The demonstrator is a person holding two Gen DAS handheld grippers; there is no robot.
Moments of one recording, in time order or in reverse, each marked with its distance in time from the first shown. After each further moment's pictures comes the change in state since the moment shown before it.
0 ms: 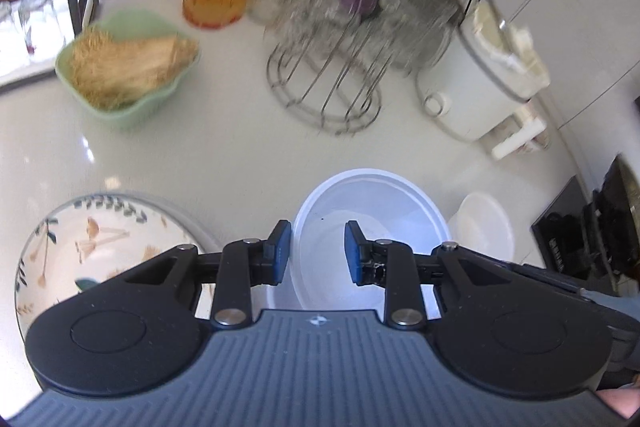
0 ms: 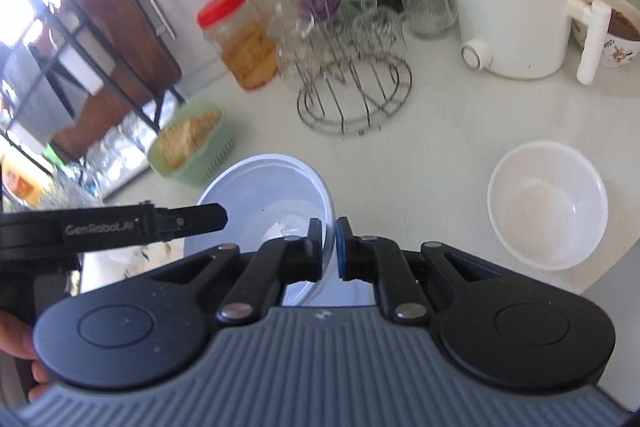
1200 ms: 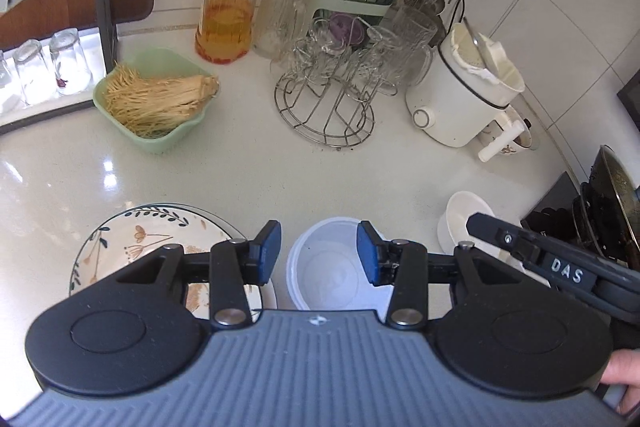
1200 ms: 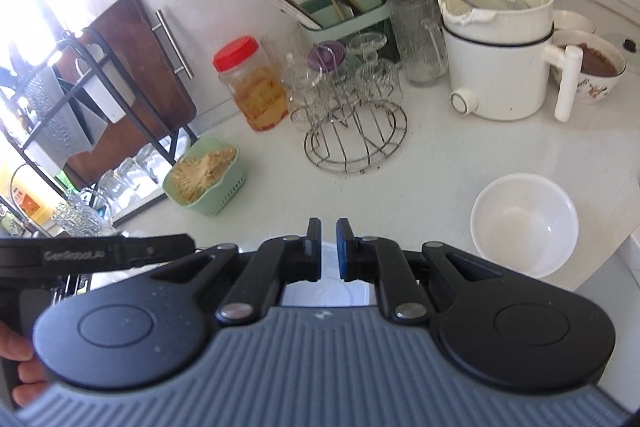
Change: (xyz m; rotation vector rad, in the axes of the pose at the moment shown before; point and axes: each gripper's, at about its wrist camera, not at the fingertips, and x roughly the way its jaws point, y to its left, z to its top) left arm -0.076 0.003 -0.009 0.061 -0.093 0.003; right arm -0.056 0.015 -0.002 -0.013 -0.180 -0.011
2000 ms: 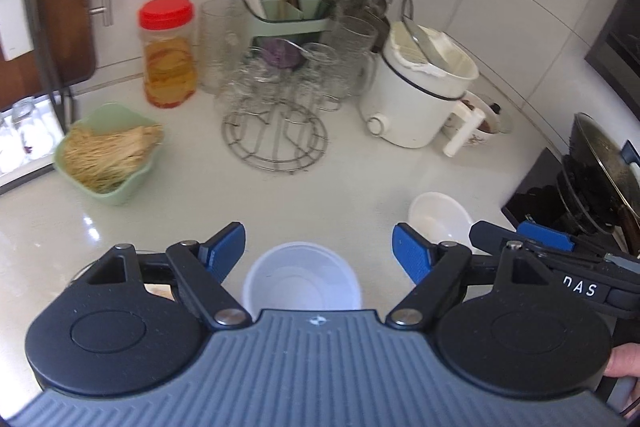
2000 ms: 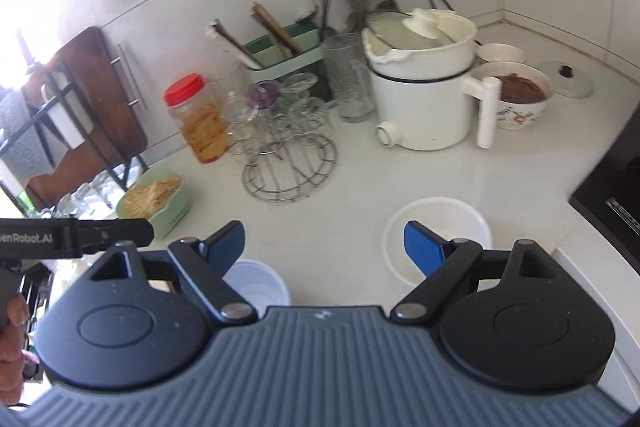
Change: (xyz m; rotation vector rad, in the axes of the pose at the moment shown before) left arm 0.005 -0.059 0.006 0.171 -0.044 -0.043; right arm -0.037 -0.042 -0.015 0.032 -0.111 -0.161
